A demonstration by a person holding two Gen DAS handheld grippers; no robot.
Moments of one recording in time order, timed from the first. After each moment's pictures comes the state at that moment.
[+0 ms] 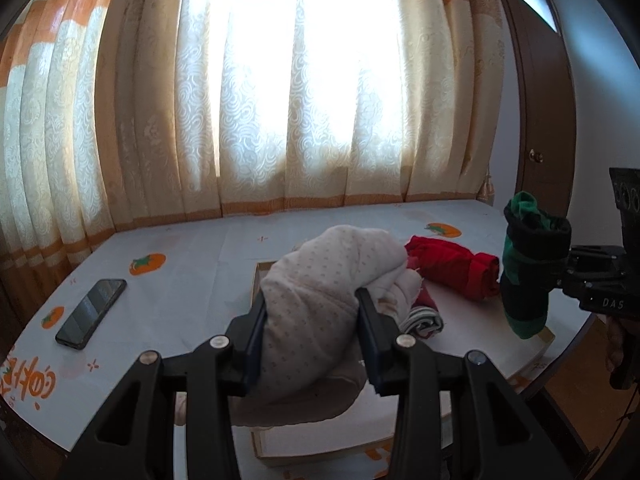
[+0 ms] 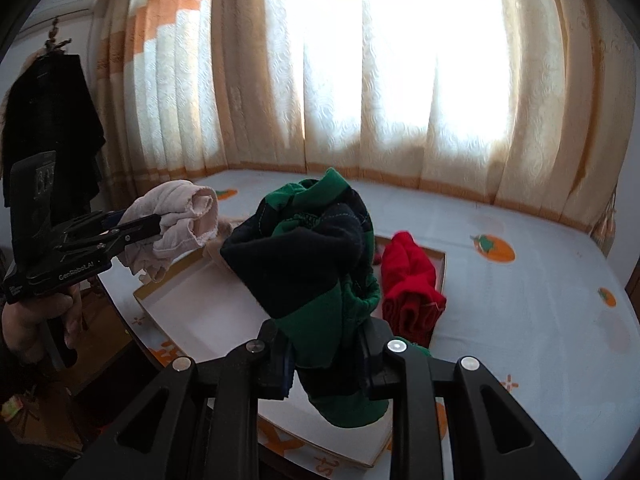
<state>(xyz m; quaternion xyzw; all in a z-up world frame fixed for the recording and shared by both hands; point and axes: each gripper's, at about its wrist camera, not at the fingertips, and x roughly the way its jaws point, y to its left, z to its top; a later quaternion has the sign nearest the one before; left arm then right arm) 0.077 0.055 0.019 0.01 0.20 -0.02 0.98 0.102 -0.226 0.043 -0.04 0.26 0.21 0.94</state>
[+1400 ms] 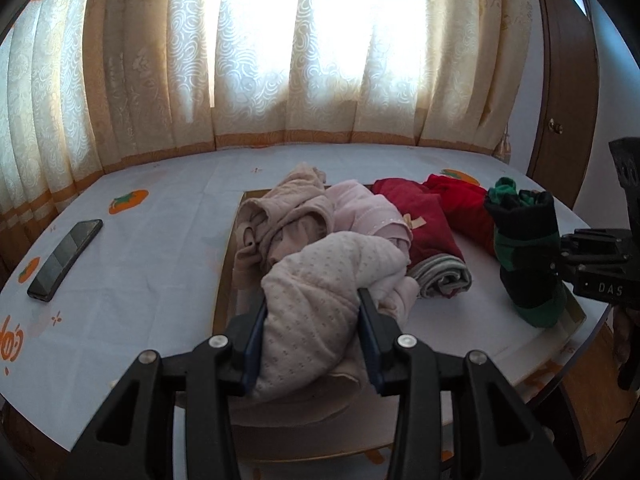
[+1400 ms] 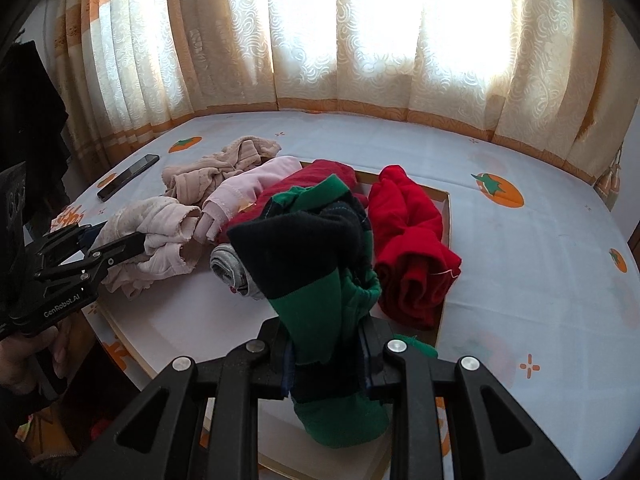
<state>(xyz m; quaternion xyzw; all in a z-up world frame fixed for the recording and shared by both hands) 0.117 0.045 -0.024 -0.01 0.30 -0.01 0.95 0.156 -0.217 0.012 -0.04 0.37 0.17 0.91</state>
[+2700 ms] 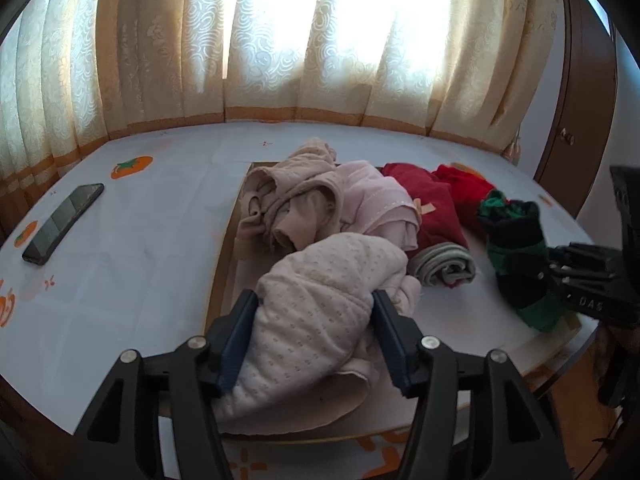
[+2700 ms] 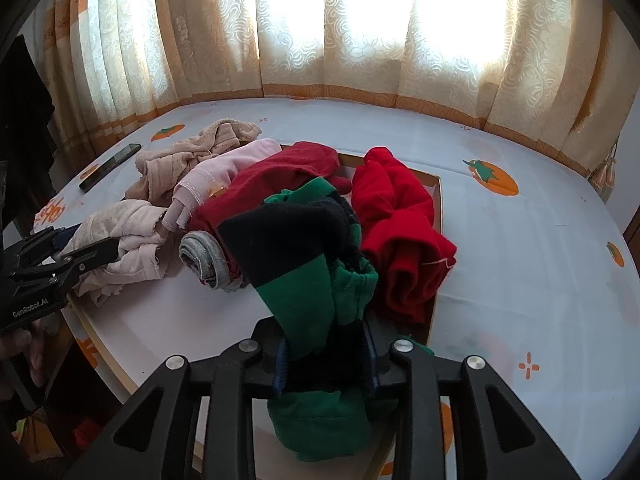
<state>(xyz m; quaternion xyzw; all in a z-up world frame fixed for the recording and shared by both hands) 0.115 0.050 -0.030 -0.06 0.33 0.00 0.94 0.167 -0.222 -0.004 -0.05 0.38 0.15 0.91</state>
